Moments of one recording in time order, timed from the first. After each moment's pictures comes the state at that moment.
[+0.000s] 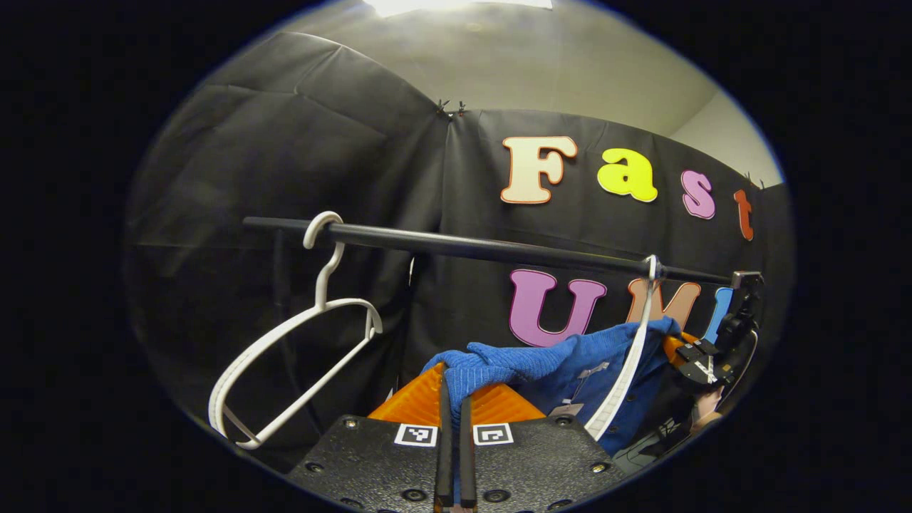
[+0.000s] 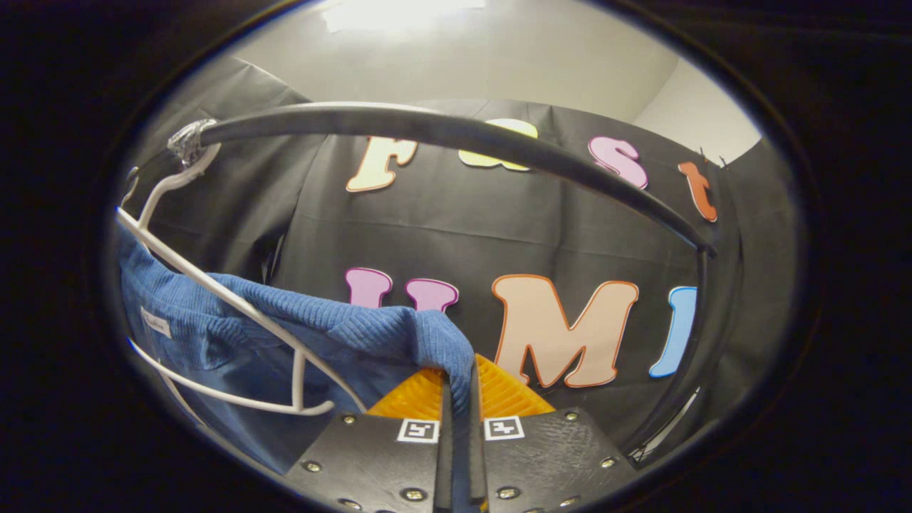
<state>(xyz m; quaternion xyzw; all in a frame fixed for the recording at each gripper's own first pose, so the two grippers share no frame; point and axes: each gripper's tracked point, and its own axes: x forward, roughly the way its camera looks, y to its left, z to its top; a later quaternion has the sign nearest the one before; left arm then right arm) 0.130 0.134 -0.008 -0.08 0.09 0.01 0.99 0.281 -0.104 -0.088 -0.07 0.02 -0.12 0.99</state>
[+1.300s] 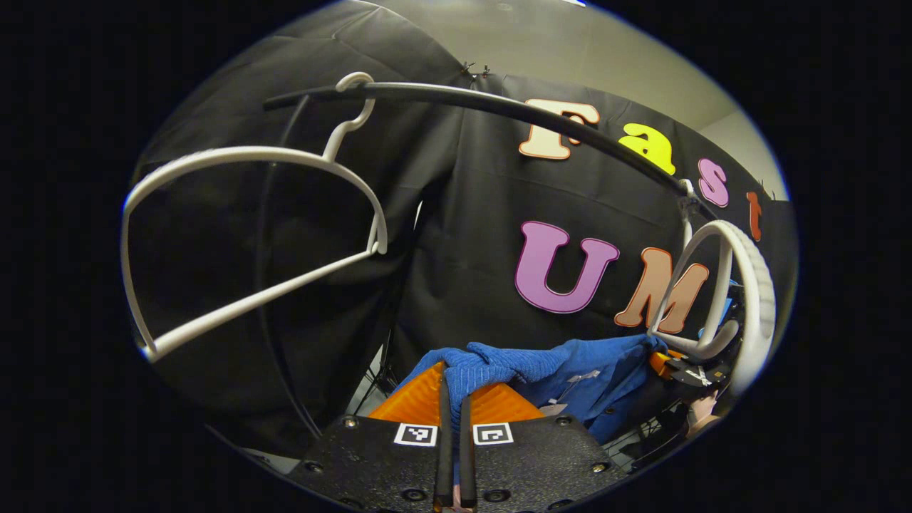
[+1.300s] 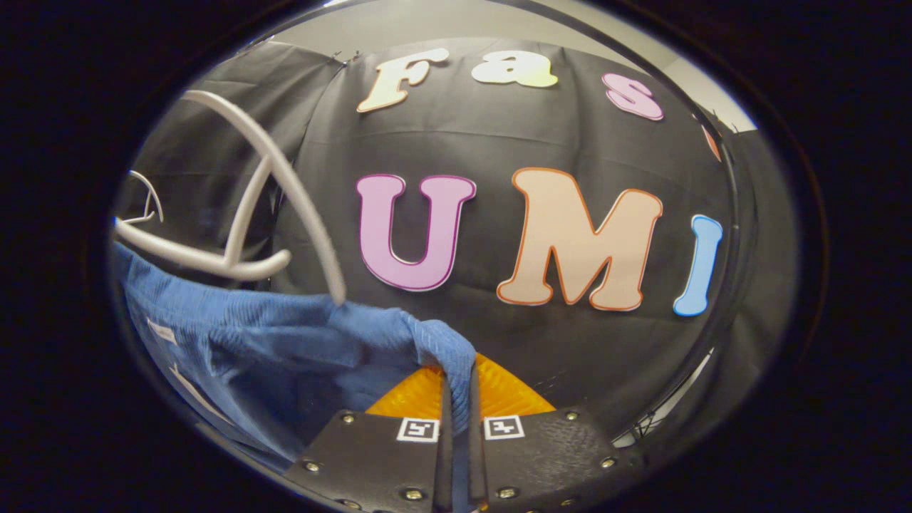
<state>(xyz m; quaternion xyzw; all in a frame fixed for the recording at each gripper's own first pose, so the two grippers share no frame) 0.118 0.133 -0.124 -0.14 0.17 0.02 0.98 0.253 -0.099 -0.231 -0.04 0.17 -0.10 0.98</state>
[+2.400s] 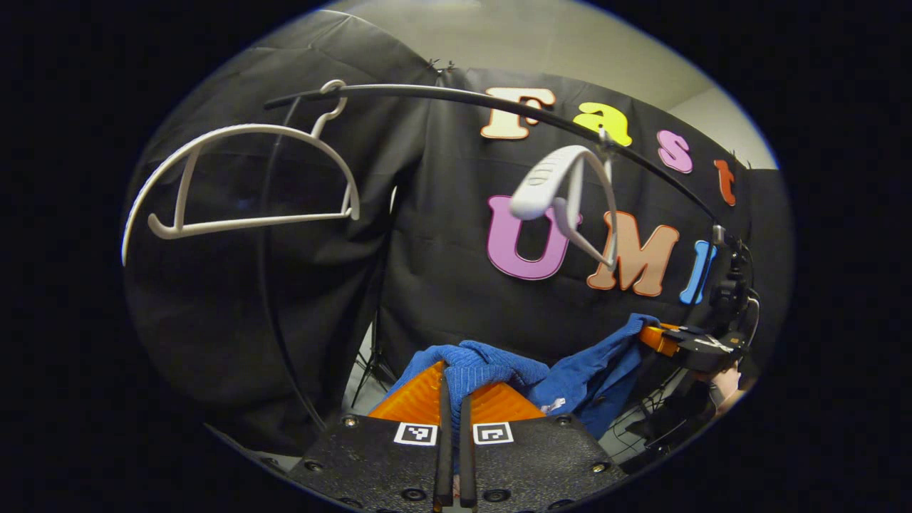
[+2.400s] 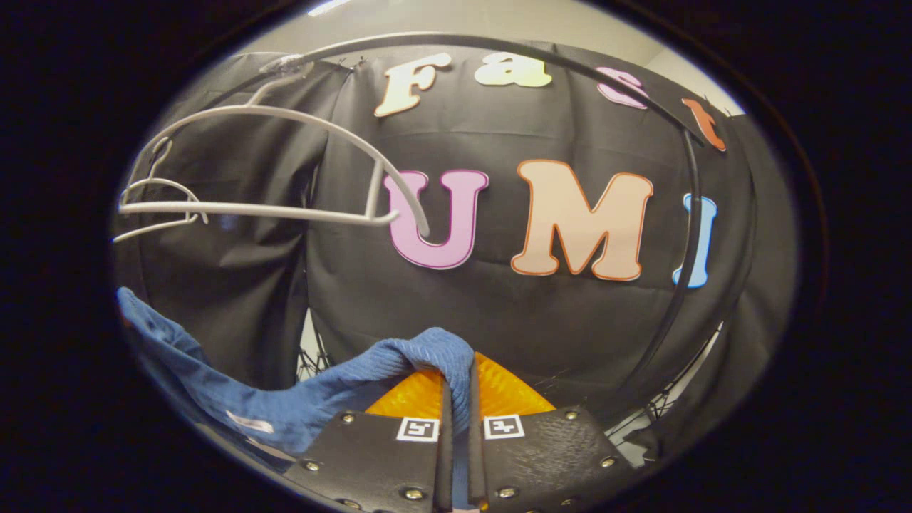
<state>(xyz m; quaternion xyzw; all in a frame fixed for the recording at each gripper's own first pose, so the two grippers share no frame) 0.043 0.061 -0.146 -0.10 0.17 -0.05 0.98 0.154 -0.060 -0.204 -0.02 0.18 -0.06 0.98</state>
